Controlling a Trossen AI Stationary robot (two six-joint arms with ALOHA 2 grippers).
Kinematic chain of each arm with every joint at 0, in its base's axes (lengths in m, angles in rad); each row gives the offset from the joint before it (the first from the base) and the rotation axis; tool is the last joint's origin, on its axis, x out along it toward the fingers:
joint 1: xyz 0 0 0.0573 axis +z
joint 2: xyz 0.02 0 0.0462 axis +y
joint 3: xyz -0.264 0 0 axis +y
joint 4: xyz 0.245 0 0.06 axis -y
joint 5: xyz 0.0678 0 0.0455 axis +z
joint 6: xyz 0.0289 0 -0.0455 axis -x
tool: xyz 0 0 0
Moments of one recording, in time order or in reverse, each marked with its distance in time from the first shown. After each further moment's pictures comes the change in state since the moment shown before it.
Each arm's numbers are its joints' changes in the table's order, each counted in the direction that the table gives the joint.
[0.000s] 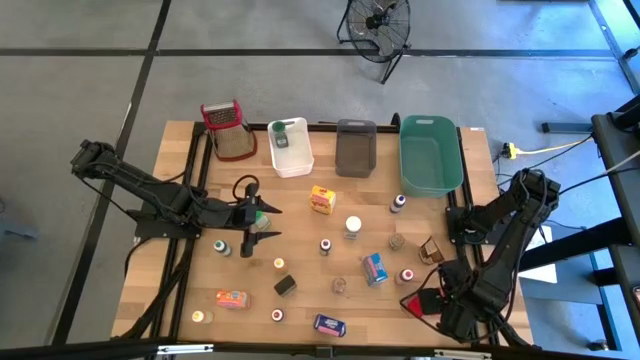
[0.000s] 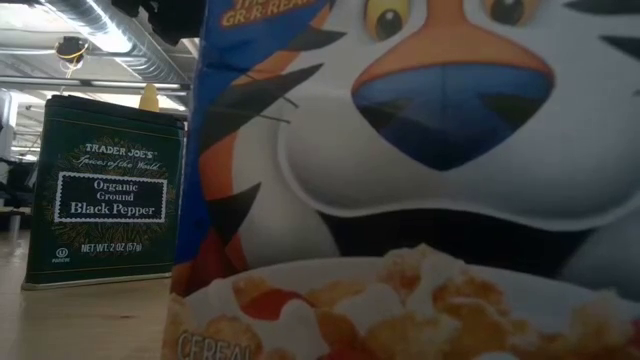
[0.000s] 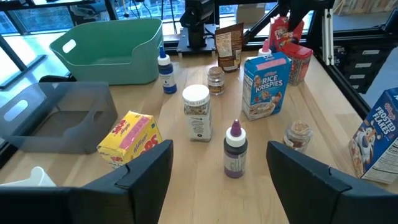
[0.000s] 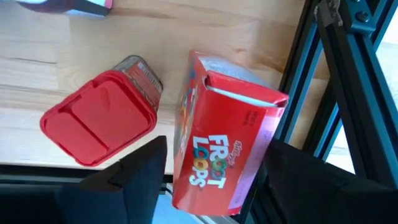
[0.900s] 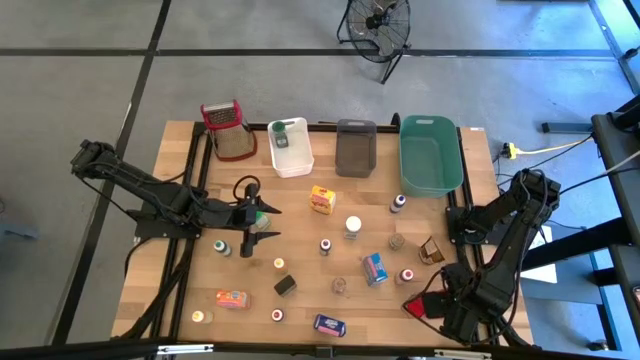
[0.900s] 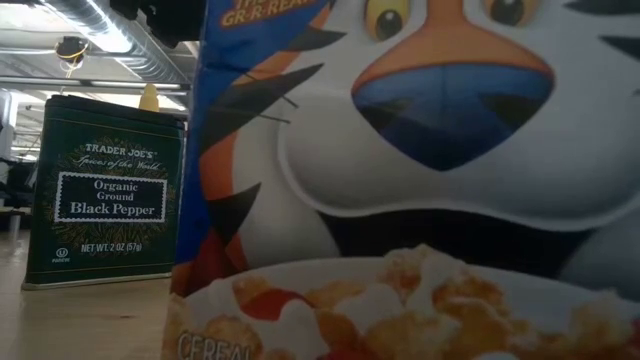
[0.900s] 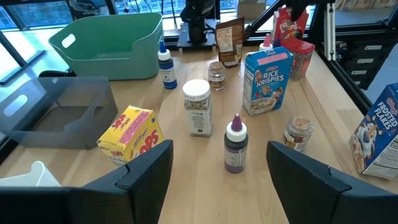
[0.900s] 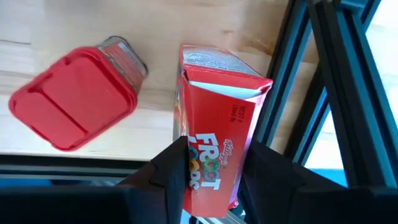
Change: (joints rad) left arm 0.000 0.000 0.000 -0.020 0.000 0.011; right arm 0.019 0.000 0.000 0.012 0.052 -0.008
